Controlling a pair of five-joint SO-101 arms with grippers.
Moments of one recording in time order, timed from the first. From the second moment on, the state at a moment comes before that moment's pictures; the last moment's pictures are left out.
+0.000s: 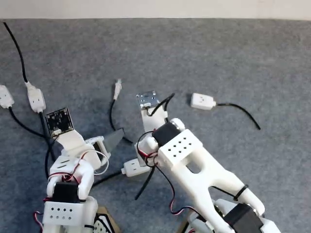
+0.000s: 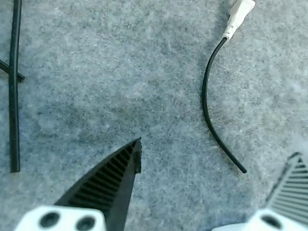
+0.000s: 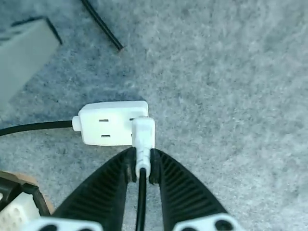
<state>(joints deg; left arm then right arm) -2.8 -92.8 89.9 52.4 -15.2 -46.2 -17.5 33.5 73.5 -19.2</state>
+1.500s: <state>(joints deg) -2.1 -92.8 89.9 52.4 -15.2 -44.8 -21.9 33.8 74.2 -17.7</state>
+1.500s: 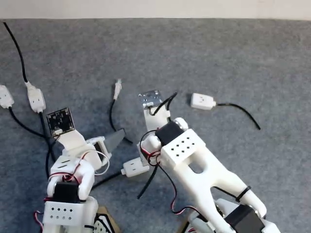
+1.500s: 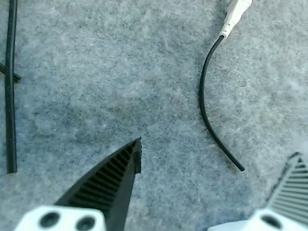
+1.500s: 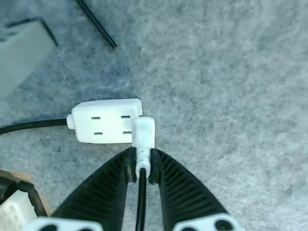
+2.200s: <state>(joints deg) -2.1 -92.8 89.9 52.4 -15.2 -48.8 -22.6 32.0 74.5 -17.7</state>
